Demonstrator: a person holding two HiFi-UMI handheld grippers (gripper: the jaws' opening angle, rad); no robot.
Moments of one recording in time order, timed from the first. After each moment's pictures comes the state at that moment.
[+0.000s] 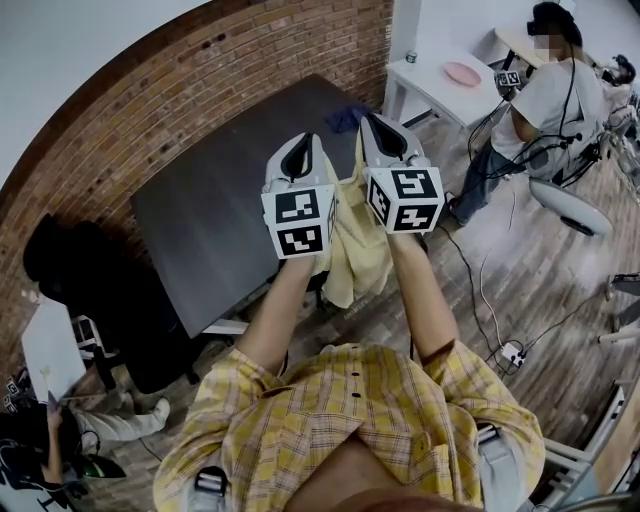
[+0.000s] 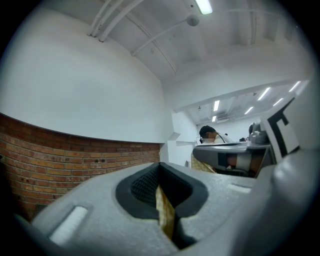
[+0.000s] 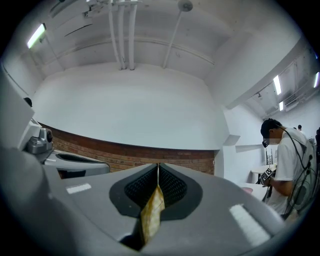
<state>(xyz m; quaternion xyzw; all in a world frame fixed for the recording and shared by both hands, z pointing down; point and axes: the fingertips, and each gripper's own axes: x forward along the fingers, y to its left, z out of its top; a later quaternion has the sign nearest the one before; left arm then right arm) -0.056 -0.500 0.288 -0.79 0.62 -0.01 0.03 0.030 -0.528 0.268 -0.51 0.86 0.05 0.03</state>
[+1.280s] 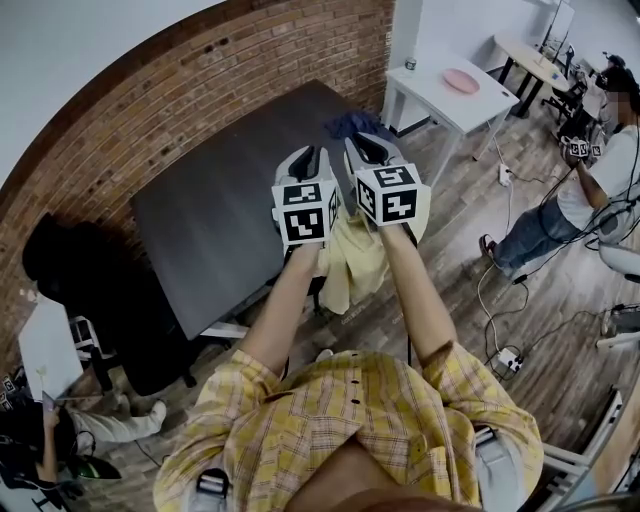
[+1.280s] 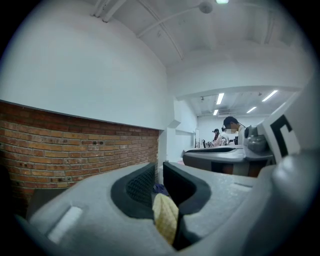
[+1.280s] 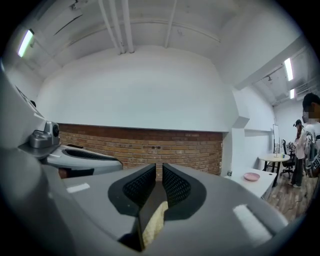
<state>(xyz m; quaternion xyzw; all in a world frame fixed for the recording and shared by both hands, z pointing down) -0.053 -0.524 0.339 -0.79 0.61 -0.05 -0.05 0.004 -0.551 0.331 -0.47 0.88 -0.02 -0.06</state>
